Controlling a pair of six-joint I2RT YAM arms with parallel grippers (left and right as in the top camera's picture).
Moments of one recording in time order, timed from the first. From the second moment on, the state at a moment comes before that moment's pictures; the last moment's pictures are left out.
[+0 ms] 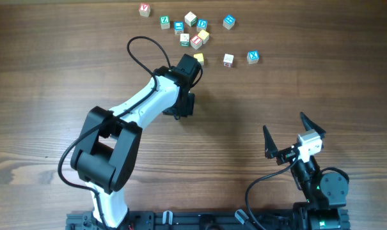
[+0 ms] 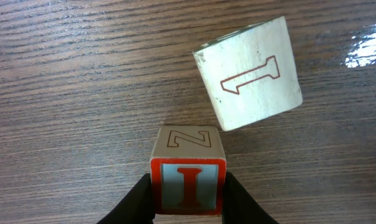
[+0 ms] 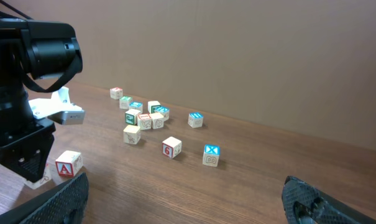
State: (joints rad) left arm -0.50 1.97 1.33 -0.84 -0.08 -0.37; right arm 0.05 0.02 0.01 0.02 -0.28 -0.10
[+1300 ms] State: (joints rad) left arm -0.50 1.97 1.33 -0.83 -0.08 -0.43; right arm 0.05 0.02 0.01 0.02 -0.28 -0.10
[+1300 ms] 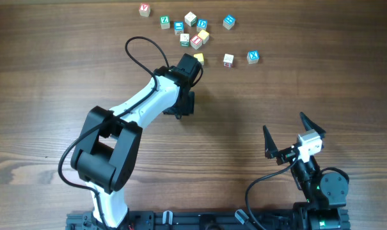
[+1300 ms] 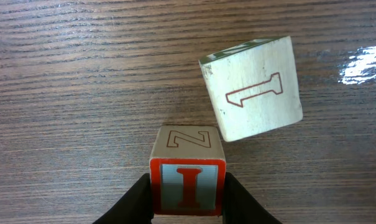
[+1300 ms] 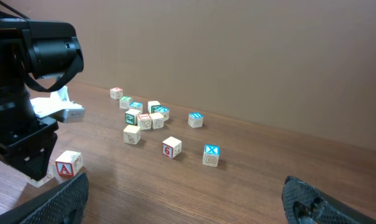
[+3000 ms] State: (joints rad) left arm -0.50 1.97 1.33 -0.81 -0.13 -0.44; right arm 0.05 0.02 0.01 0.02 -0.28 -0.10
